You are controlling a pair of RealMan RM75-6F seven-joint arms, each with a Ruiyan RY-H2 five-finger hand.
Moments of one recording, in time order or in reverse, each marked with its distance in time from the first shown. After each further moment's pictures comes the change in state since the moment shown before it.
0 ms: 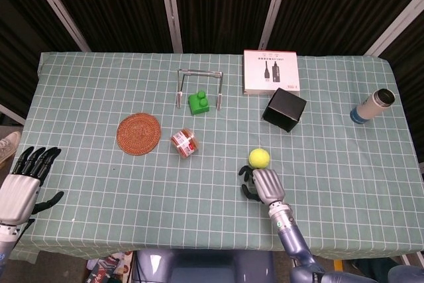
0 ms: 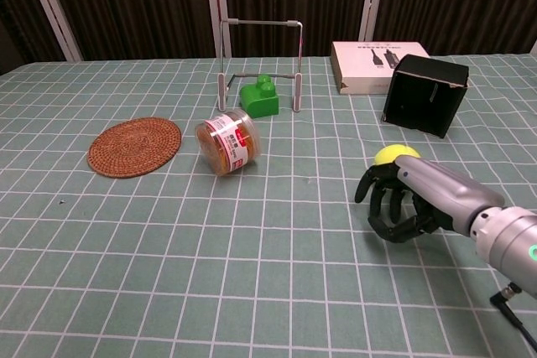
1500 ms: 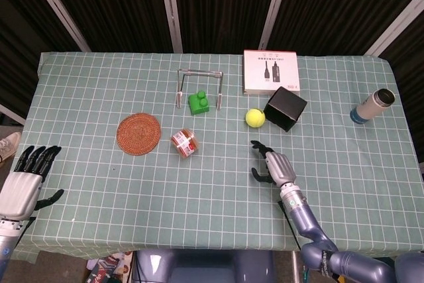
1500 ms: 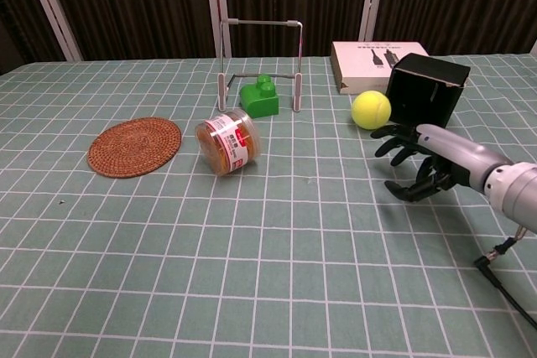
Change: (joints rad) left arm -0.011 -0.016 -0.008 -0.002 -0.060 -0.055 0.037; right arm 0.096 0.090 0.042 0.112 0.018 -0.121 0.317
